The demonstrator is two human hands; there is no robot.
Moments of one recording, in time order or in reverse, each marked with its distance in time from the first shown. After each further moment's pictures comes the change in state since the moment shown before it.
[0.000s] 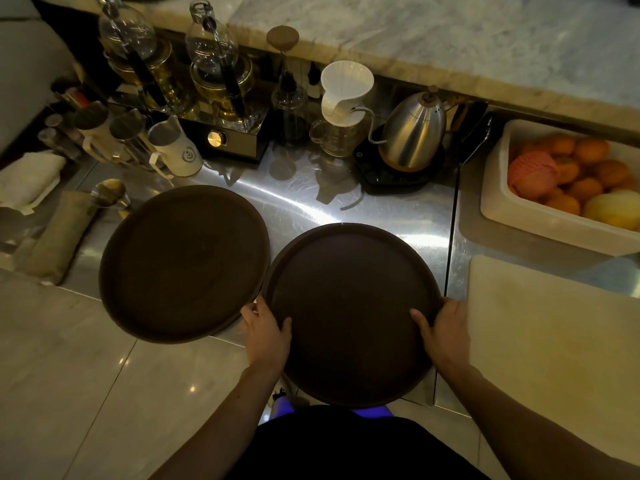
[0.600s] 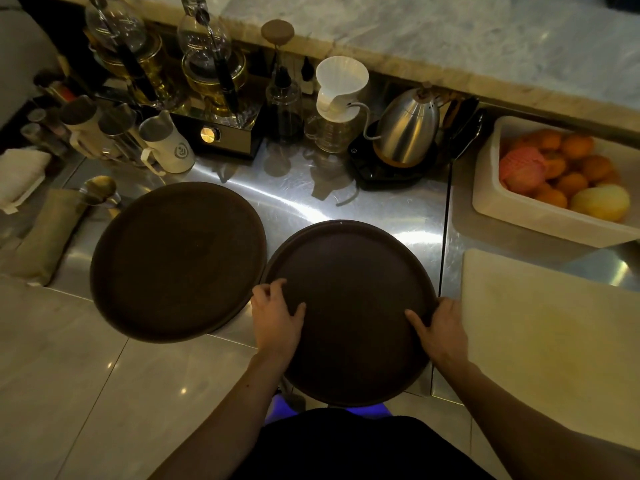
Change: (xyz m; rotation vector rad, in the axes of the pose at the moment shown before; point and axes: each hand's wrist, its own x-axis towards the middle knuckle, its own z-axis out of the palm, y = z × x) left_hand 0.002 0.016 0.000 0.006 0.054 0.196; right_hand -0.015 -0.007 -0.010 -0.035 -0.069 0.031
